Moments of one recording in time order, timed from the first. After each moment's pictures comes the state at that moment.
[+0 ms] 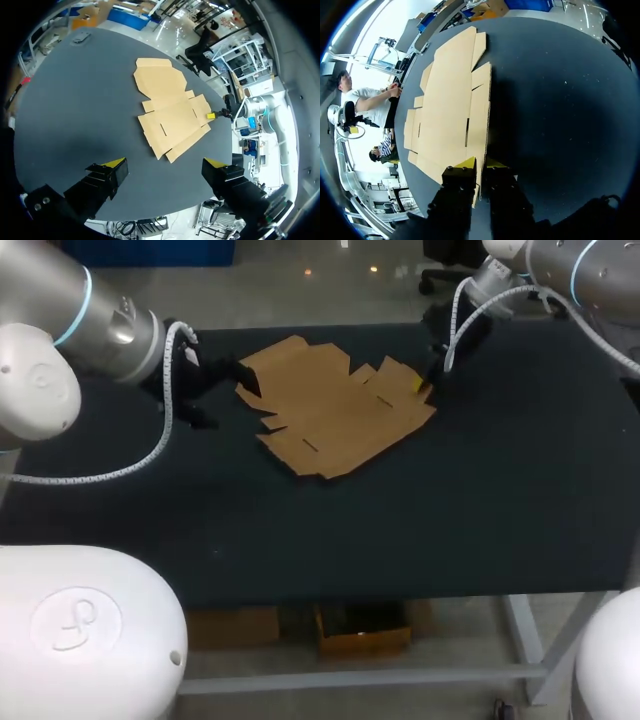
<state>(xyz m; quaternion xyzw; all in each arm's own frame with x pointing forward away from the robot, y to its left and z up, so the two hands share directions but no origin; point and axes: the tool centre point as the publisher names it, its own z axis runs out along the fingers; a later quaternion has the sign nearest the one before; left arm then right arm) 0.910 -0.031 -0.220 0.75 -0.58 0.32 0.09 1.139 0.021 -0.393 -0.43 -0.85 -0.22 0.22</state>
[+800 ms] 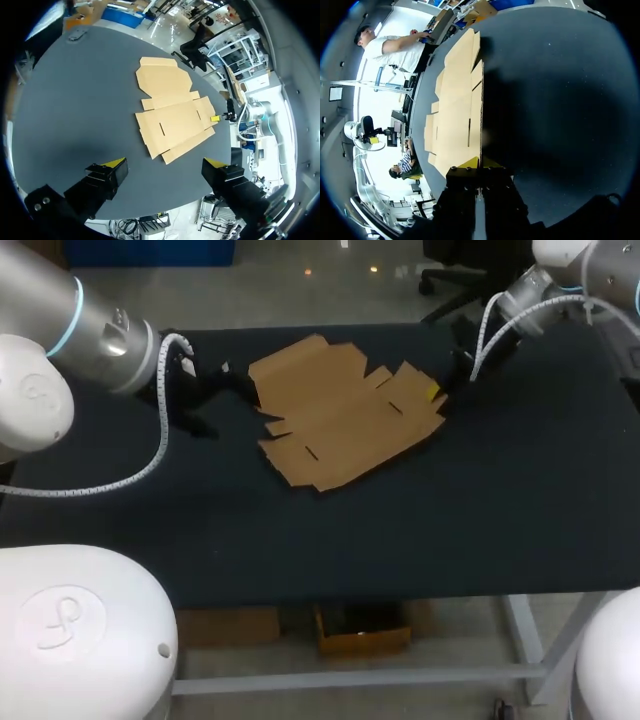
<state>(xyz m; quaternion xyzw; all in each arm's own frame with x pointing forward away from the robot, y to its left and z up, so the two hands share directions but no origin) 0.896 -0.032 -0.228 0.73 -0.59 0.32 0.10 1.082 0.005 -0.373 -0.49 -0.78 -0.26 0.28</state>
